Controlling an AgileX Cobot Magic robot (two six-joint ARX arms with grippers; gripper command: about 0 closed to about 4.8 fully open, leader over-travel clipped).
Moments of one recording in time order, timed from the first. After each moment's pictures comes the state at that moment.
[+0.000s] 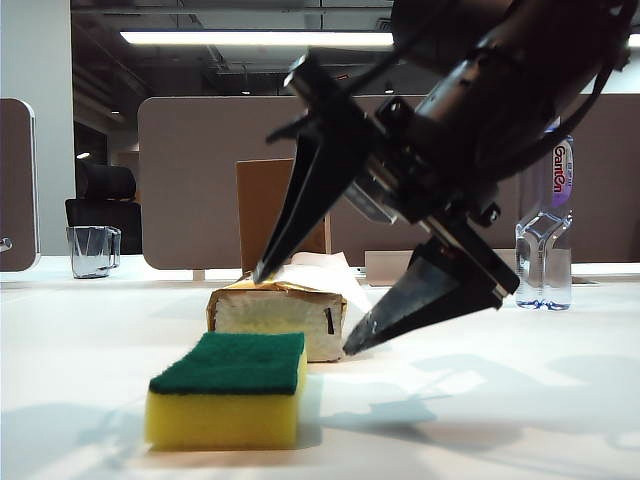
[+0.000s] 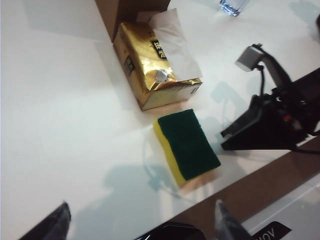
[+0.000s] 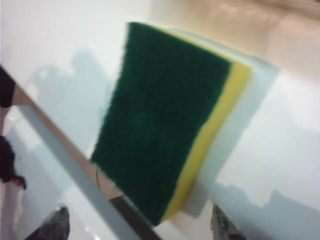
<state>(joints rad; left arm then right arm) -0.12 0.40 0.80 -1.05 0.49 -0.04 0.74 1.51 0.84 -0.31 -0.51 0.54</state>
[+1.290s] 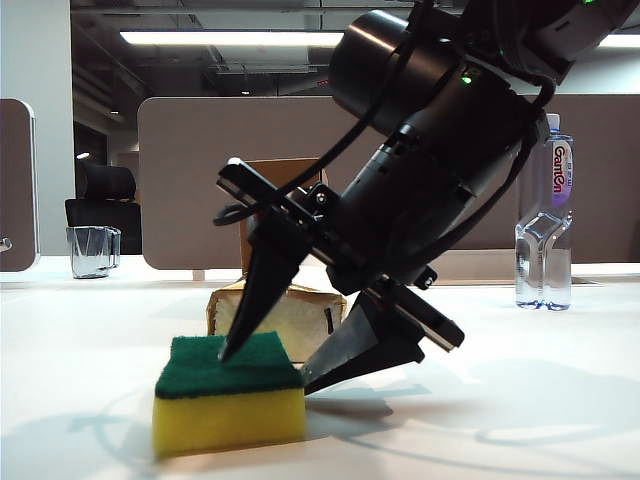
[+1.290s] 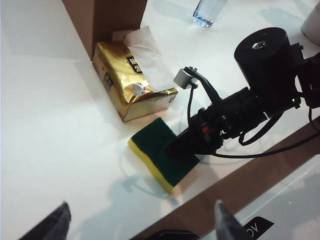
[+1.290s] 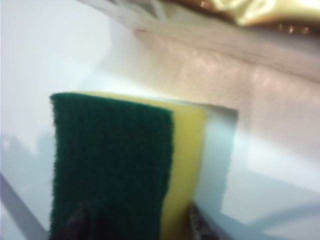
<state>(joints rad) -0.17 0.39 0.88 -1.07 0.49 -0.04 0.81 1.68 0.85 -0.10 -0.33 0.66</state>
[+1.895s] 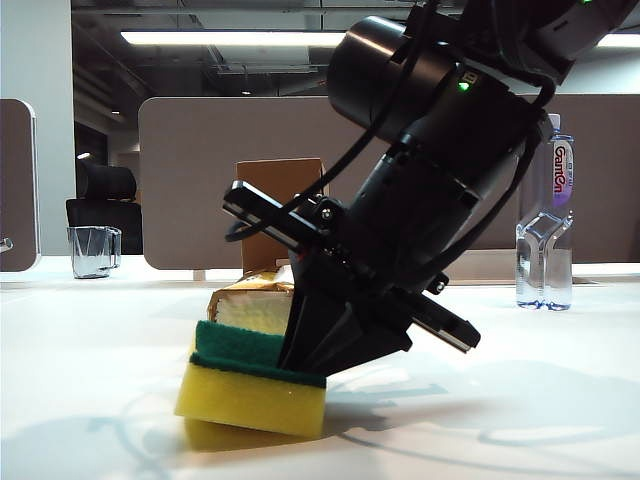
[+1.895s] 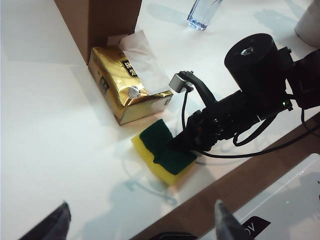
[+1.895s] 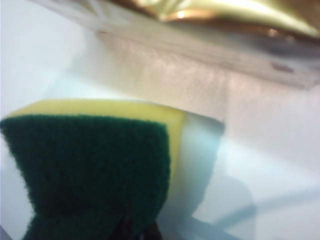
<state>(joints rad) -0.19 0.38 0.89 -1.07 0.49 -0.04 0.82 1.68 0.85 -0.14 -0.25 0.64</state>
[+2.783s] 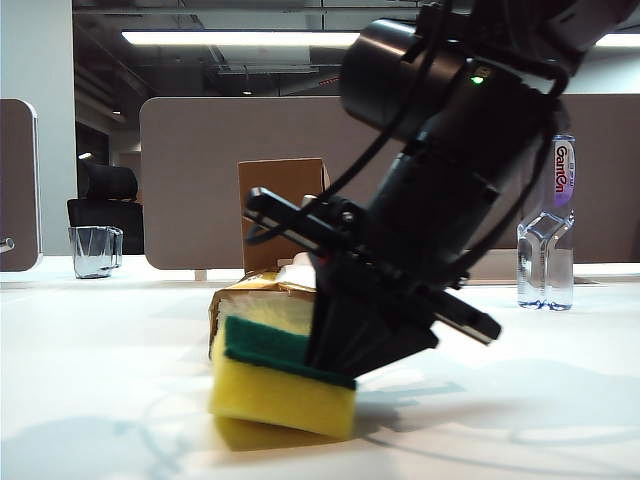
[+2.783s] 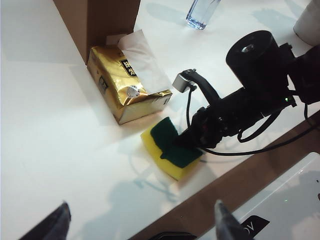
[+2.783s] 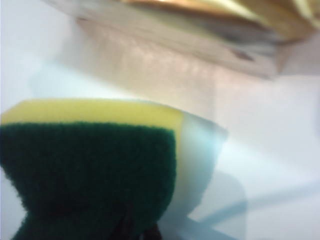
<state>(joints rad) -0.19 0.38 0.89 -1.07 0.49 -0.04 0.79 1.66 0.84 -0.21 -0.24 0.57</state>
